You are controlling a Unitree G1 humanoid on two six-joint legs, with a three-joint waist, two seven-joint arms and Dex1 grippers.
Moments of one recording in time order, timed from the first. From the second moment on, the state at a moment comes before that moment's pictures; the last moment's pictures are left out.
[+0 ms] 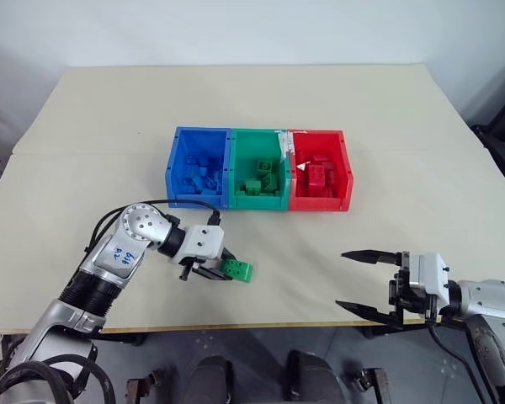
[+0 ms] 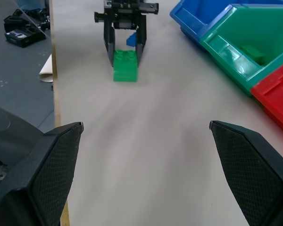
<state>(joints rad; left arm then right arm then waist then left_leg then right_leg) -0.61 0.65 -0.33 0.15 -0.08 0.05 -1.32 0.07 -0.72 -0.17 -0.24 0.50 -0.04 1.24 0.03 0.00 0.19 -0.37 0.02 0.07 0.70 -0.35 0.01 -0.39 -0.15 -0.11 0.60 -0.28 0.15</state>
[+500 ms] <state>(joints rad) -1.02 0.38 -0.11 0.55 -0.13 0.08 -0.93 0.00 -0.55 -0.29 -0.27 0.55 0.00 0.87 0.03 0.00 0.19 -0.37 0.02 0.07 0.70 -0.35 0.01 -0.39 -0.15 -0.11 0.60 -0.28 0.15</state>
